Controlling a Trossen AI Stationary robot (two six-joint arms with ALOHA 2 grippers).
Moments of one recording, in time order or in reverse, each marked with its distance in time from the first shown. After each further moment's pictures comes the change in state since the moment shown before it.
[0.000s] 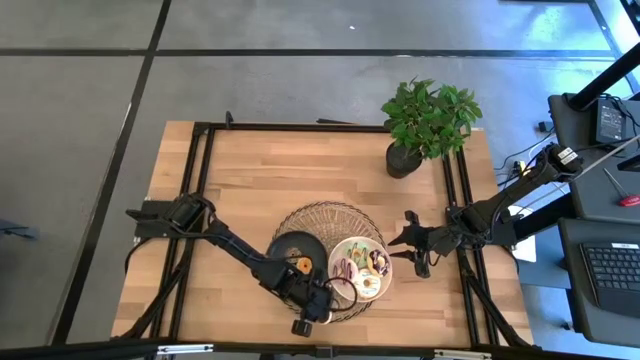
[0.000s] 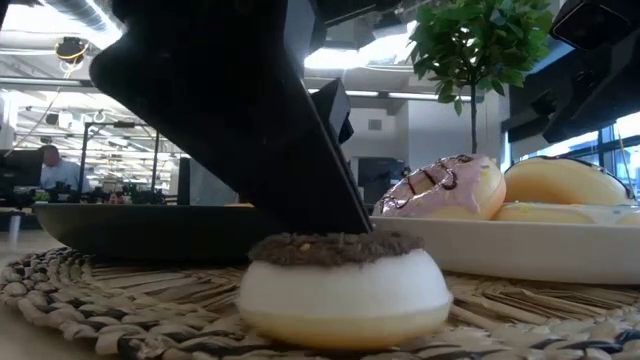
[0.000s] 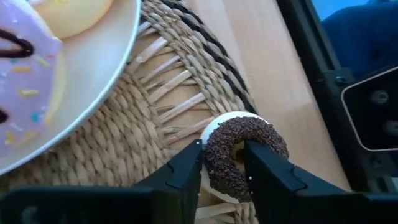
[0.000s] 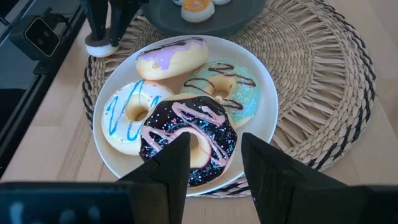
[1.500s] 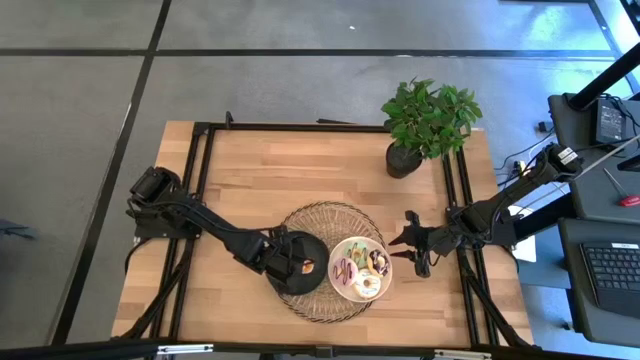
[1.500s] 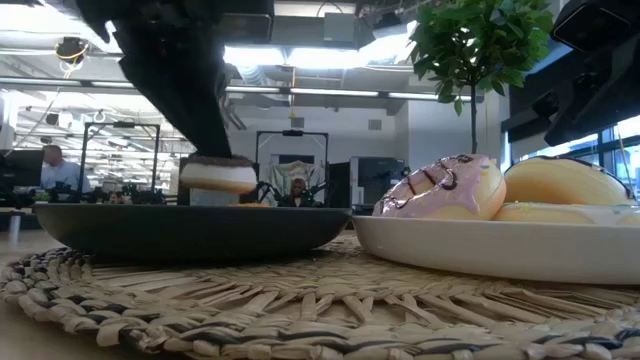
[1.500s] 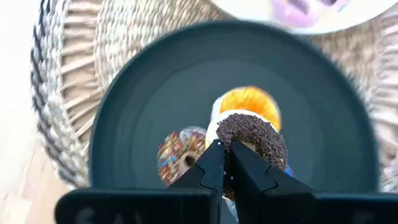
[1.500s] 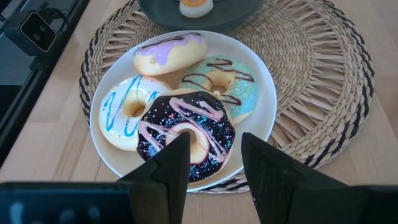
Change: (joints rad) left arm 0.051 -0.353 -0.208 -0.452 -0.317 -0.349; right arm 0.000 0.000 0.000 -0.015 0.000 0.000
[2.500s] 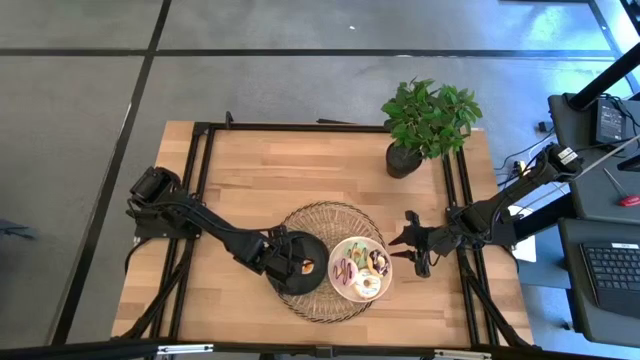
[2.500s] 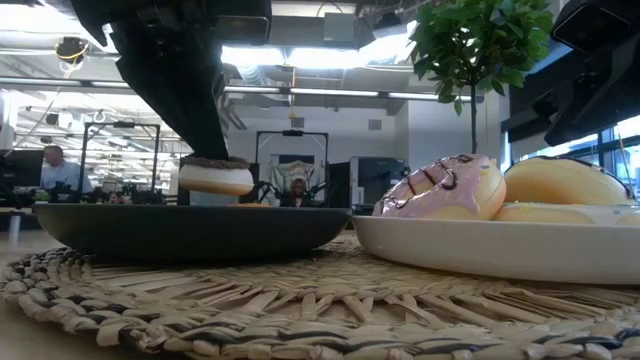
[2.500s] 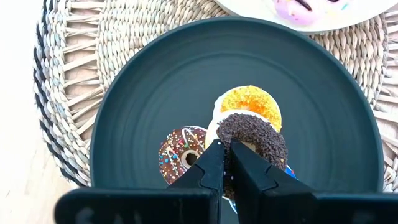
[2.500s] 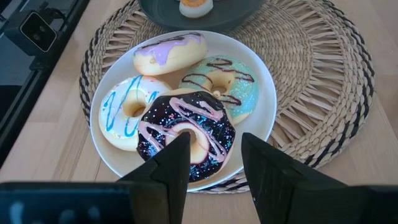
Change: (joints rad) left arm -0.003 0.000 0.000 -0.003 -0.008 -0.008; right arm 0.000 0.000 0.000 0.000 0.000 0.001
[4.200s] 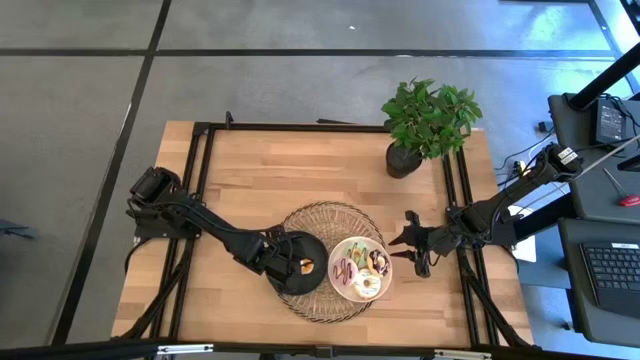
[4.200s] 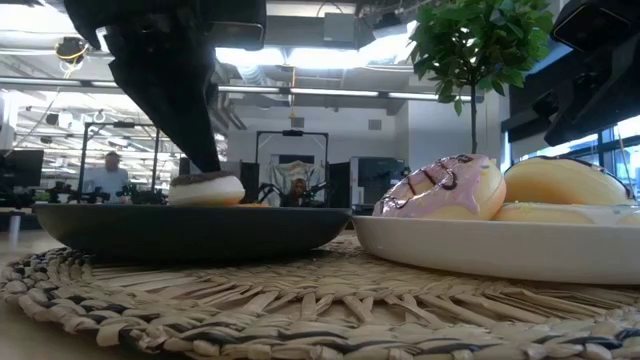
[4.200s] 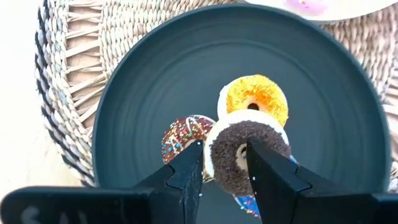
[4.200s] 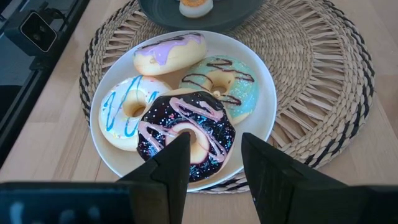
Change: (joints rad) left arm 0.000 0.000 0.000 -0.030 0.009 -0.035; right arm 0.000 0.000 0.000 0.000 0.000 0.001
